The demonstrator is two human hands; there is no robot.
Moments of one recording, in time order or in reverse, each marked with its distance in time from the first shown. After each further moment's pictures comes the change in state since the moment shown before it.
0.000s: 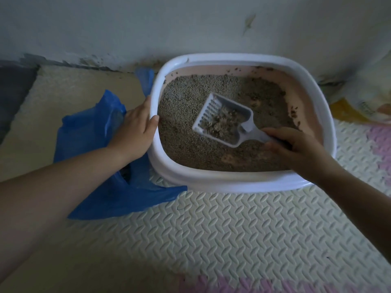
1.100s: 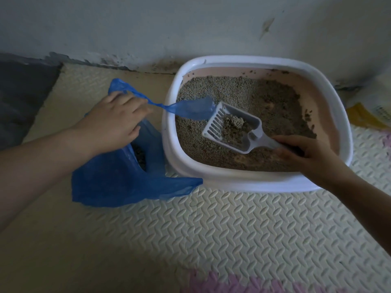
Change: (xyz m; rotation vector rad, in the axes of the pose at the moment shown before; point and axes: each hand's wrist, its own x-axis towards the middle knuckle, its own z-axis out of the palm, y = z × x) left_hand -0.021 -0.033 -0.080 0.834 -0.030 0.458; right_hand -0.012 -0.027 0.001 0.084 -0.048 0.042
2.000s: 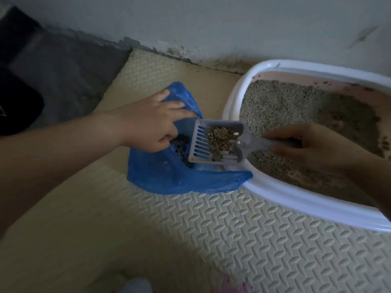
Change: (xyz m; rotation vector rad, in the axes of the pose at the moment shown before) left_hand -0.060 -0.038 -0.011 -0.046 -0.080 0.295; right_hand 0.088 -0.108 0.050 -0.150 -0.362 -0.285
